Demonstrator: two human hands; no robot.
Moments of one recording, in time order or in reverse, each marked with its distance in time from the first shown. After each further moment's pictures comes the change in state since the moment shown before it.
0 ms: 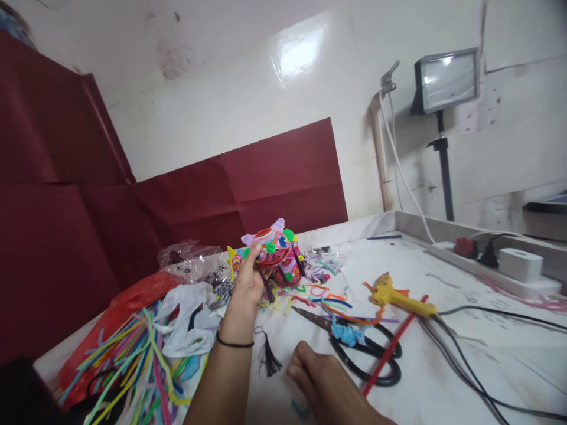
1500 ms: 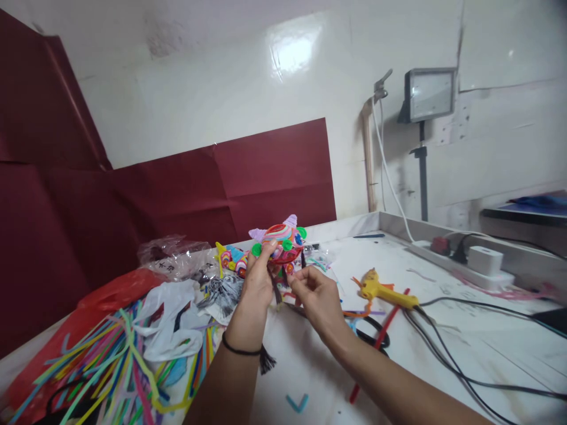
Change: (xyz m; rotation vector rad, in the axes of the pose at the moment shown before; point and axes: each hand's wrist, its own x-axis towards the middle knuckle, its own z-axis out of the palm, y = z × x) left_hand -0.013 -0.024 0.013 0.043 -0.074 0.041; right_hand 0.074 -0.018 -0.039 0.647 0.705 0.030
